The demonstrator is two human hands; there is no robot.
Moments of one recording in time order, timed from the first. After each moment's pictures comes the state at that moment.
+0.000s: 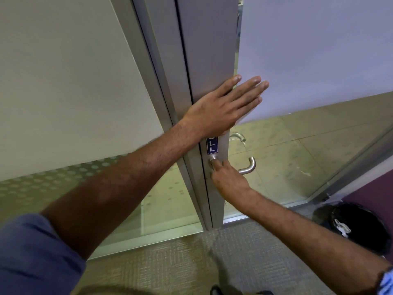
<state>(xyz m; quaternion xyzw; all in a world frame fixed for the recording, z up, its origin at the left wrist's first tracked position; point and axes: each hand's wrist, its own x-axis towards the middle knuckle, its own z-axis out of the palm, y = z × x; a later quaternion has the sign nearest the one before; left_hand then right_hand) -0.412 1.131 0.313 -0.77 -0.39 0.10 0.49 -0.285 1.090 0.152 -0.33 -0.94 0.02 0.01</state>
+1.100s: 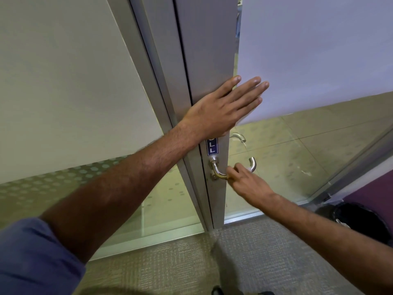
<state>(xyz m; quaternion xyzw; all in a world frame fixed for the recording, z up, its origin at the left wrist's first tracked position) -0.411 1.131 0.314 -0.76 -0.40 0.11 0.50 -0.228 1.120 0.128 -0.22 -0.97 -0.06 0.02</state>
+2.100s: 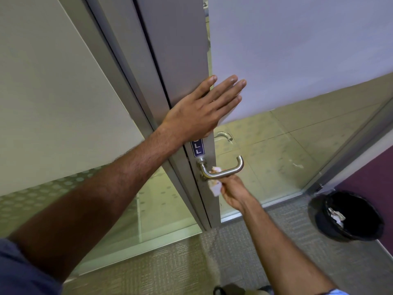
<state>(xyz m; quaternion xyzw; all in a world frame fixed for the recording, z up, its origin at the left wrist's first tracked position) -0.412 1.132 0.310 -0.75 -0.40 0.11 0.52 -0.255 1.121 0.066 -0.33 -0.18 0.87 0.32</state>
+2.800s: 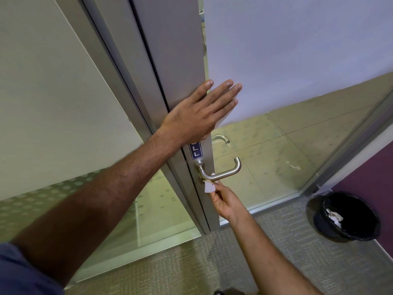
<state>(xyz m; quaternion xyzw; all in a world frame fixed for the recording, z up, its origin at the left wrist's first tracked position) -0.414 1.133 0.309 -0.76 -0.40 0.10 0.51 -0.272 1.087 0.080 -0.30 0.08 0.88 0.36</state>
